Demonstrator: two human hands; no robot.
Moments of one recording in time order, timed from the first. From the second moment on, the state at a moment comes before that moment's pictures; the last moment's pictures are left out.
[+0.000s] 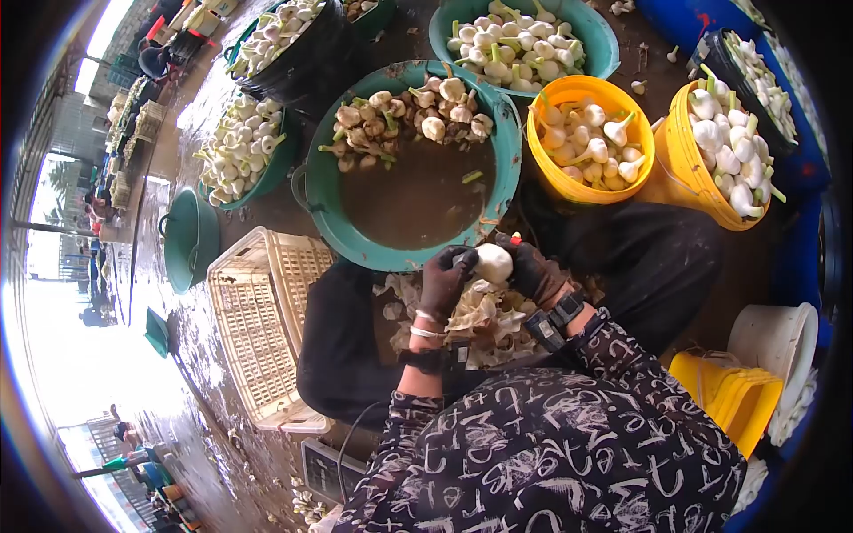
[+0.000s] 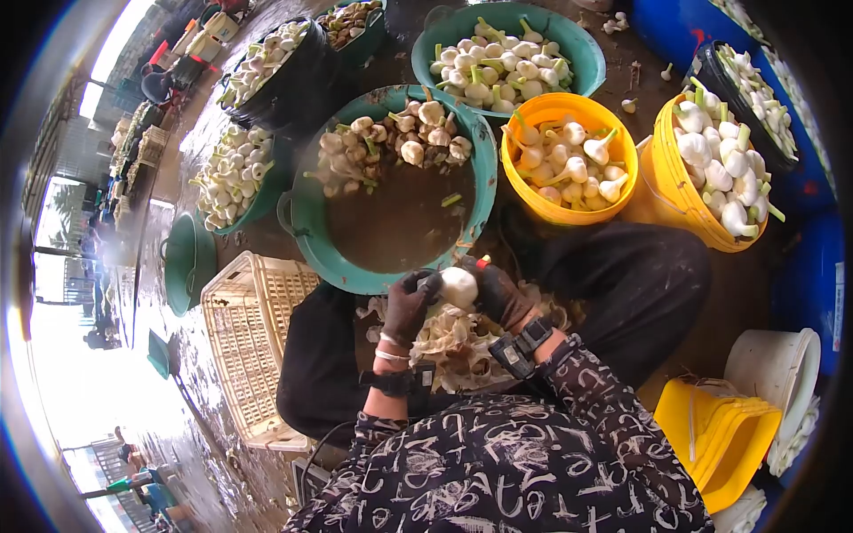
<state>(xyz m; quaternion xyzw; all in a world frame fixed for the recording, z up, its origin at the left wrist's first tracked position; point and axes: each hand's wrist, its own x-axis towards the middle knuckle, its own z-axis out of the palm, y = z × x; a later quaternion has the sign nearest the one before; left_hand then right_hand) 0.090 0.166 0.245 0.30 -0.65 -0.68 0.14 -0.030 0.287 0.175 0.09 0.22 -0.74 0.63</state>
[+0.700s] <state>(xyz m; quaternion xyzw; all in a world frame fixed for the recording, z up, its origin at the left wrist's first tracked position) 0.099 0.190 0.292 0.21 -0.61 -0.76 0.04 -0.024 0.306 0.214 -0.17 0.54 -0.65 0.51</state>
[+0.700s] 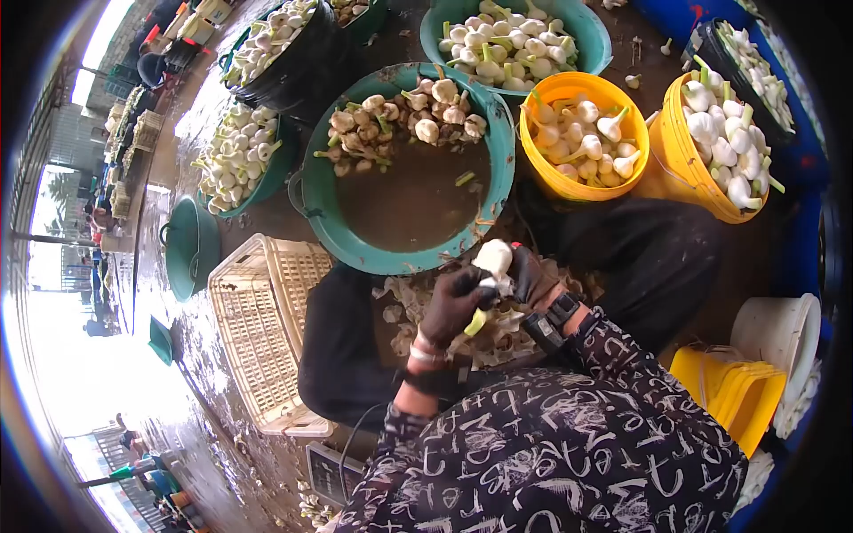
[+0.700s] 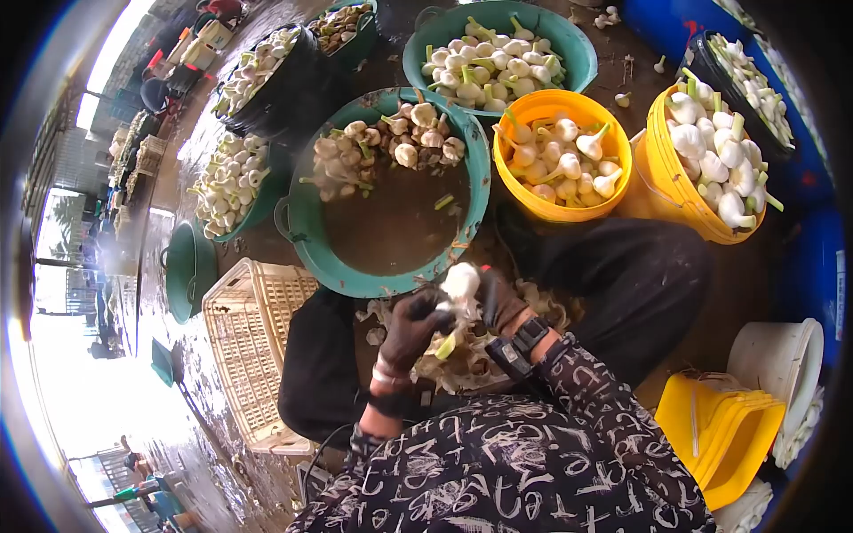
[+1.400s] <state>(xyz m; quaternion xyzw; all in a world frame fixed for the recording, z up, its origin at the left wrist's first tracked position) 0.093 0.202 0.256 0.31 -0.71 -0.62 0.15 -0.021 0.295 0.186 -0.24 0.51 -0.69 0.45</state>
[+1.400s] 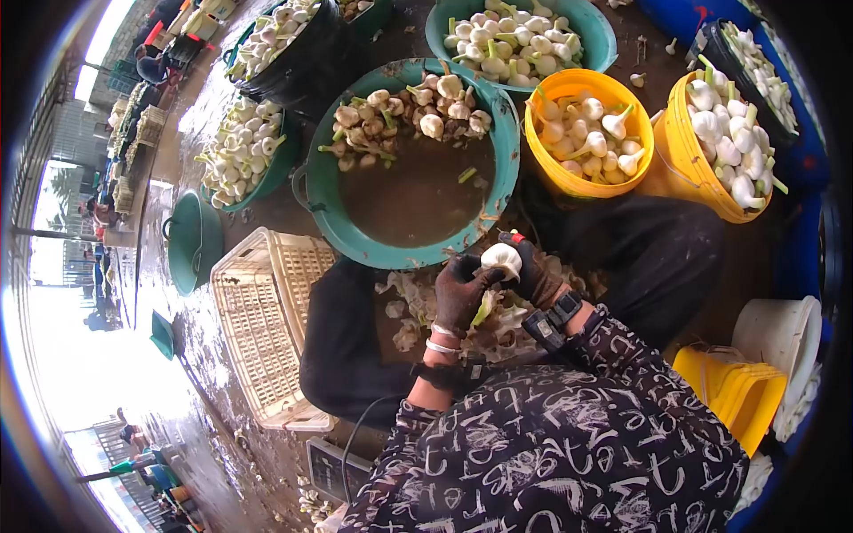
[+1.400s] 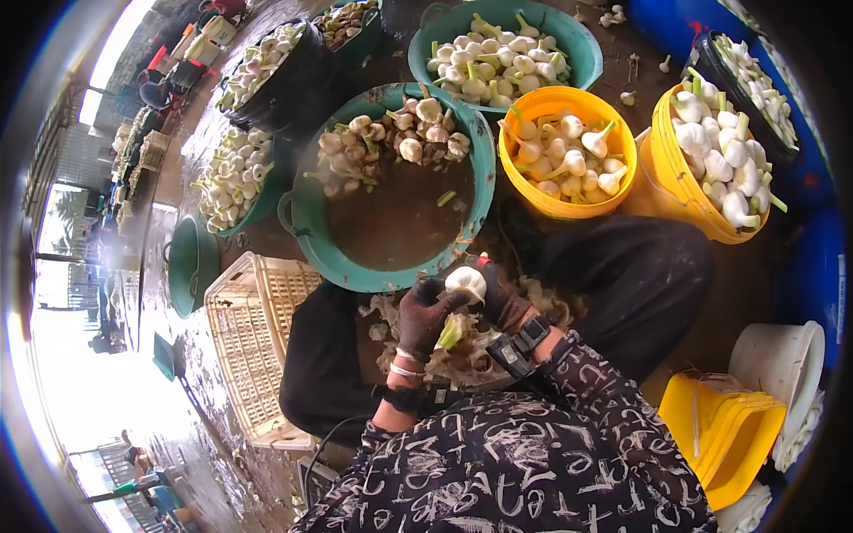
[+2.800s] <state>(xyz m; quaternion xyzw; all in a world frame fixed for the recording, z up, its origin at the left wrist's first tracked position) 0.089 0.206 0.267 0.33 -0.88 -0.33 0.13 -0.007 0.296 0.164 0.10 0.36 -0.73 0.56</state>
